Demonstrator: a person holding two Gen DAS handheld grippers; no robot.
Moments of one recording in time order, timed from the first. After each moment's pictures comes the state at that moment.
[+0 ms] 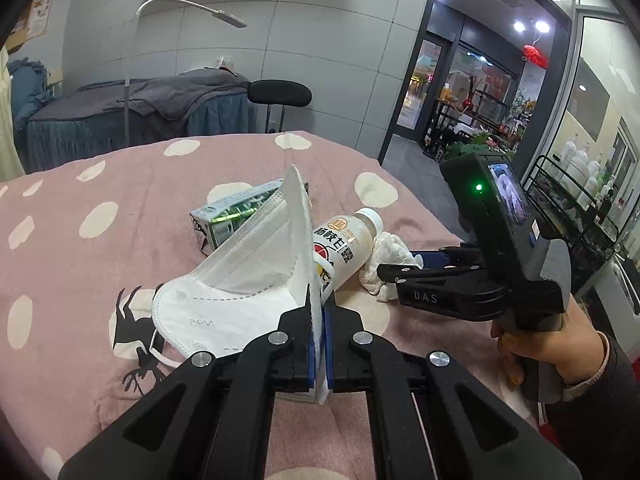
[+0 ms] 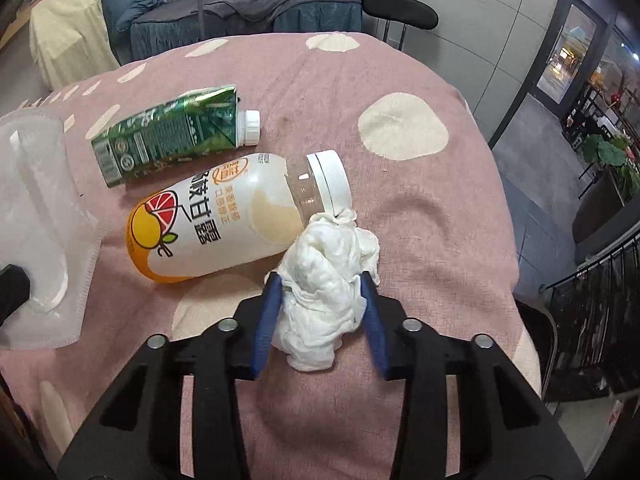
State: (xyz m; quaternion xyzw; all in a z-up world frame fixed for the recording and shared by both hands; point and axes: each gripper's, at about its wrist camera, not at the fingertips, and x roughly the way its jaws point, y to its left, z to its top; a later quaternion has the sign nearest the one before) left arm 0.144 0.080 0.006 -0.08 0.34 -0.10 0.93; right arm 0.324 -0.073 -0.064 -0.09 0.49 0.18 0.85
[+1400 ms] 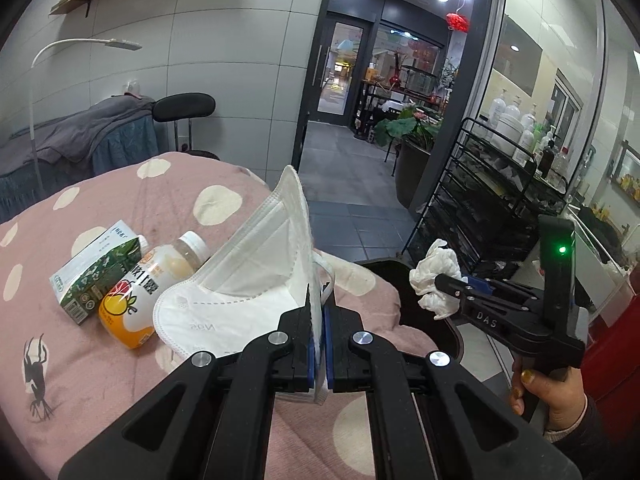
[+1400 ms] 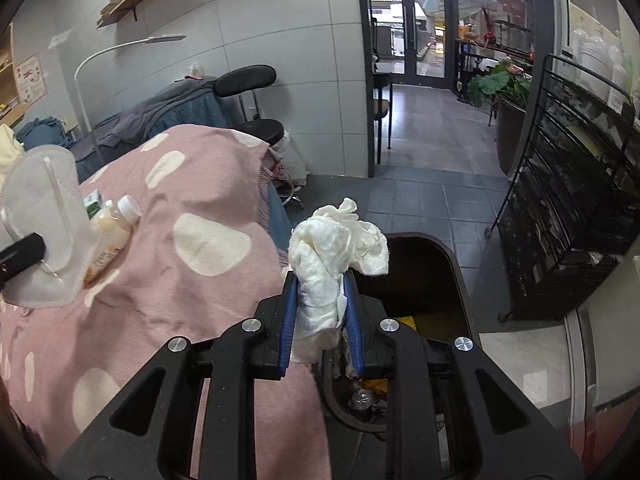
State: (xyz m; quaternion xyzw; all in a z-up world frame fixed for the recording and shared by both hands) left arm 0.164 -0.061 0.025 -0.02 0.33 -0.23 0.92; right arm 0.219 -0.311 -0.066 0.08 0.39 0.00 0.92
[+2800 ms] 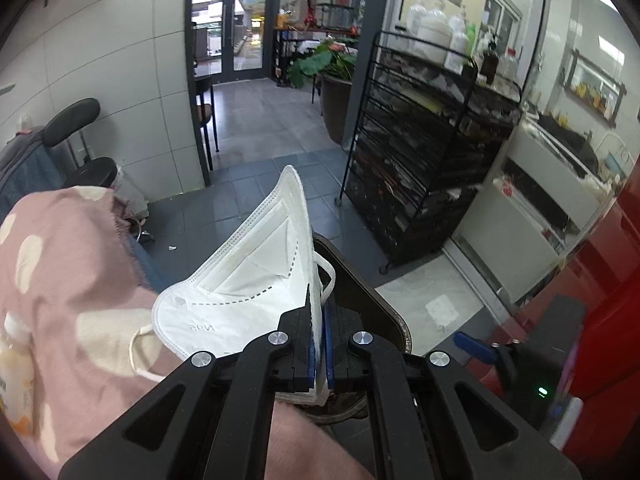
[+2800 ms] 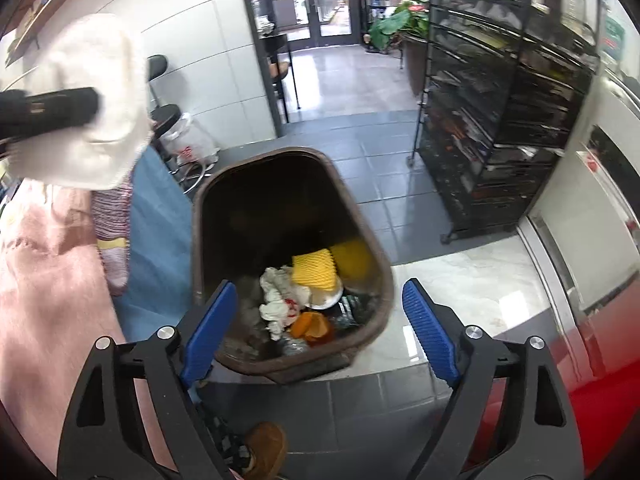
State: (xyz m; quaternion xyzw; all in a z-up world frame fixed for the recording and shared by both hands) left arm 0.200 -0.263 -0.022 0.10 0.39 -0.34 0.85; right arm 0.149 -0.405 -0.146 0.15 0.43 -0.15 0.88
